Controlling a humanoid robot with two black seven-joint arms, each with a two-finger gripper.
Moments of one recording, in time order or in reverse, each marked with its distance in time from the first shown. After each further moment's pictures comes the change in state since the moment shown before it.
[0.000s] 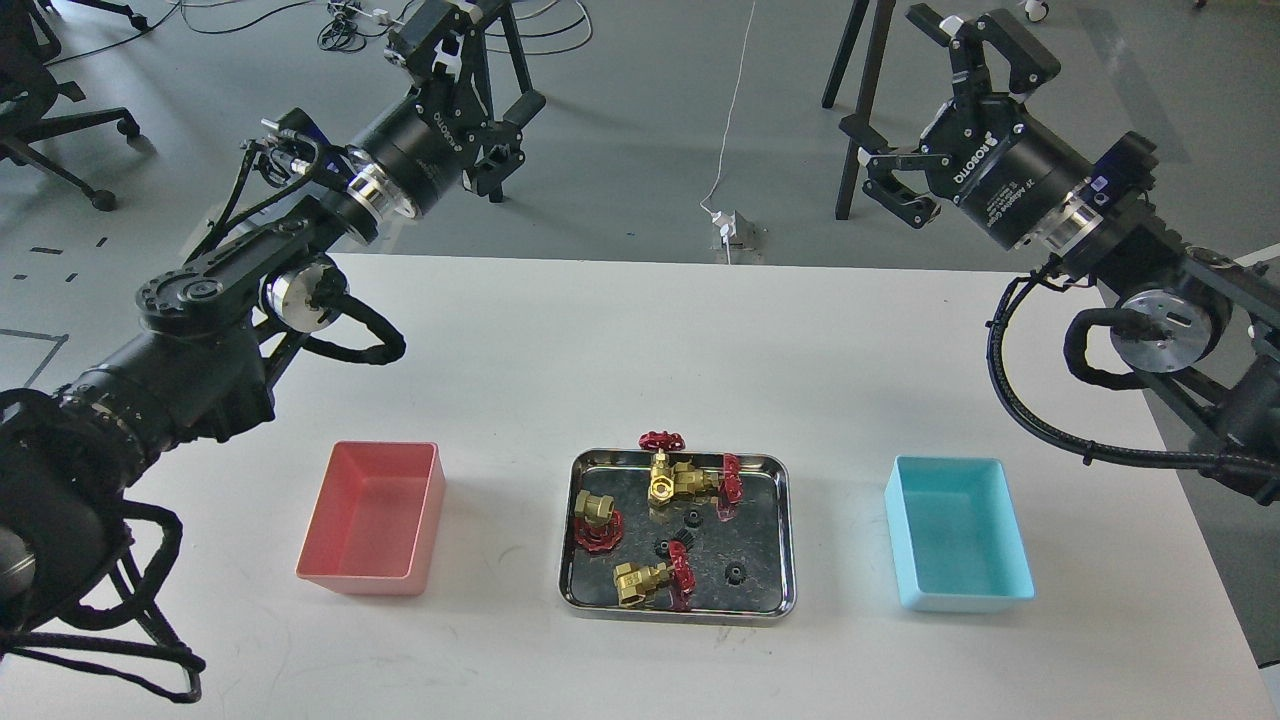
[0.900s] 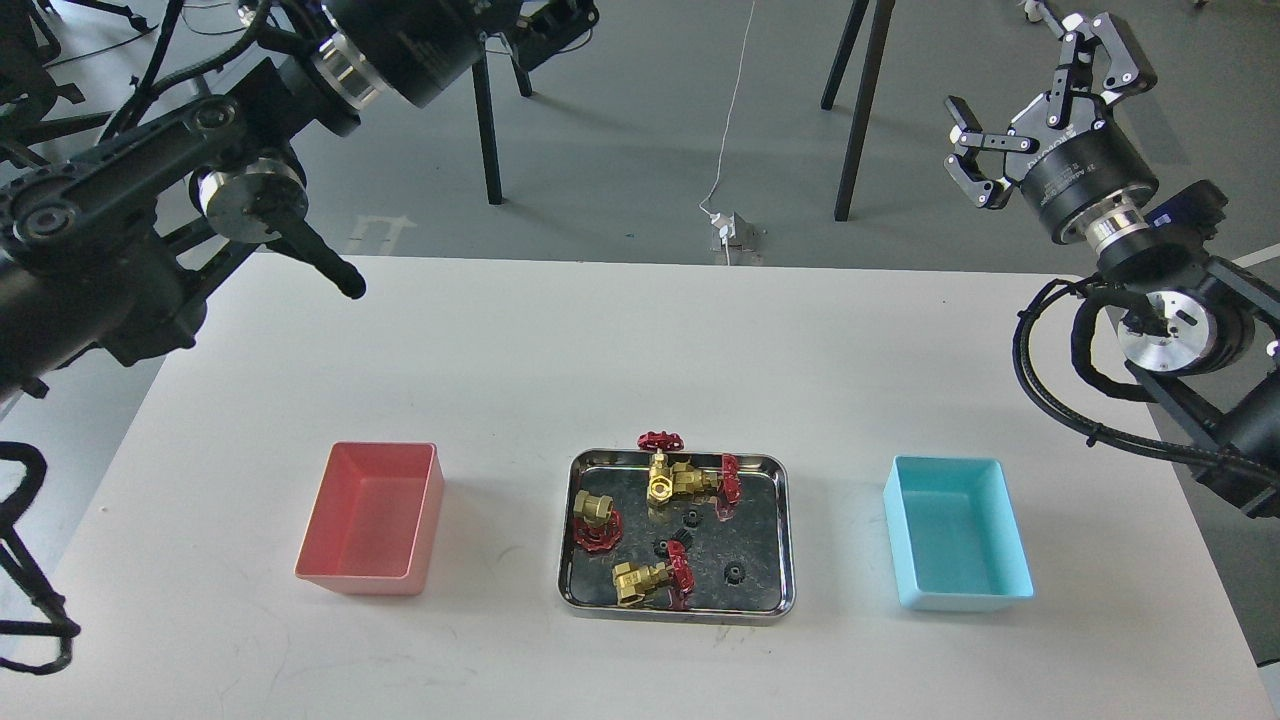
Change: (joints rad) left arm -0.348 0.334 0.277 -0.671 0.107 0.000 0.000; right arm -0.005 -0.004 0.076 -0.018 0.151 -0.268 -0.016
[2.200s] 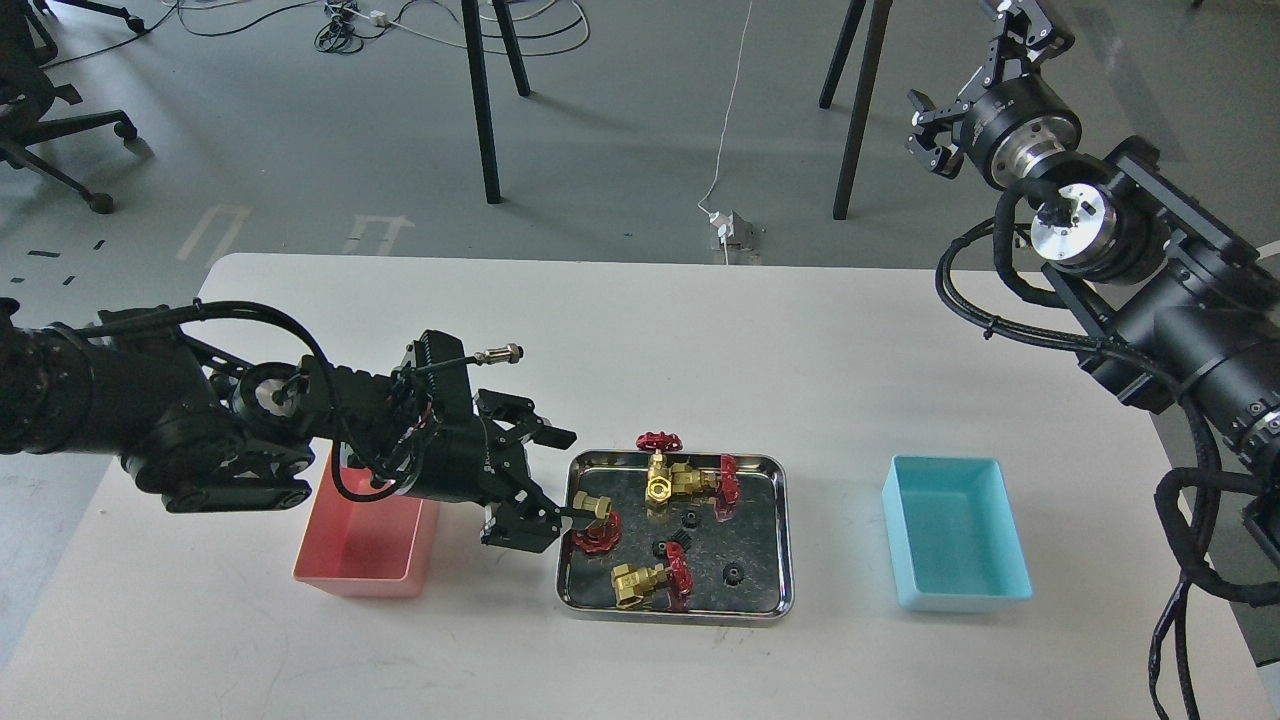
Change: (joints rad) left arm -0.006 -0.232 1.085 0.071 0.940 0.952 0.000; right arm 0.232 0.262 -0.013 -0.418 0.005 -0.178 -0.239
